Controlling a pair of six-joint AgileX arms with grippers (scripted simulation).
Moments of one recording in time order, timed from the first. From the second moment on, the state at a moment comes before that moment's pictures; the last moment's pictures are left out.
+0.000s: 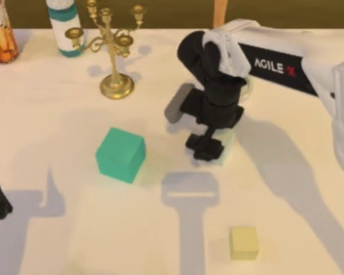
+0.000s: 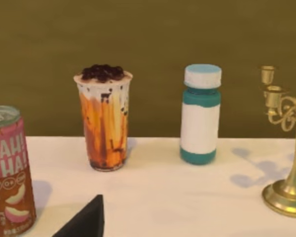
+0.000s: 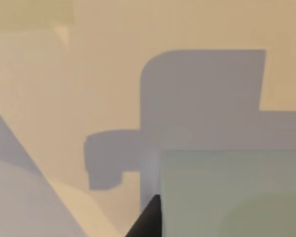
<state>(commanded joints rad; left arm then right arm) 0.00 0.00 0.00 0.00 0.00 0.00 0.53 2.56 2.05 -1.07 0.01 -0.54</state>
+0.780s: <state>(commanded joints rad) 0.00 0.00 0.00 0.00 0.00 0.00 0.54 2.52 2.11 -1.15 0.00 -0.54</state>
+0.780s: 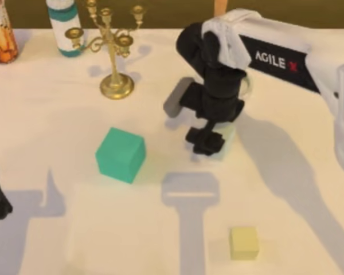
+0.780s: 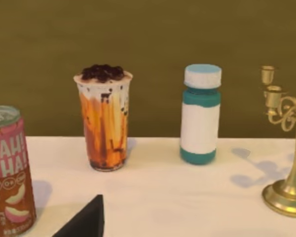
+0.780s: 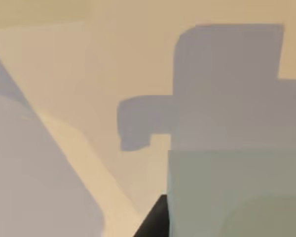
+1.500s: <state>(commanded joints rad) 0.00 0.00 0.00 0.00 0.00 0.00 0.55 2.48 2.23 -1.31 0.00 -0.54</state>
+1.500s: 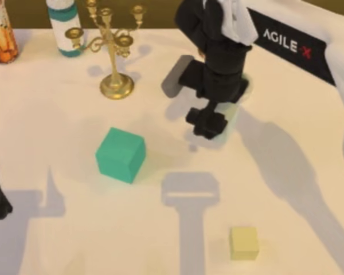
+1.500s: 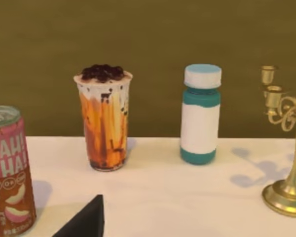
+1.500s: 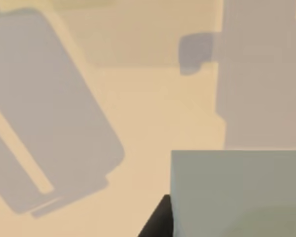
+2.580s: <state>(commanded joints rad) 0.00 0.00 0.00 0.00 0.00 0.00 0.92 1.95 1.46 -1.06 -0.01 -0.65</state>
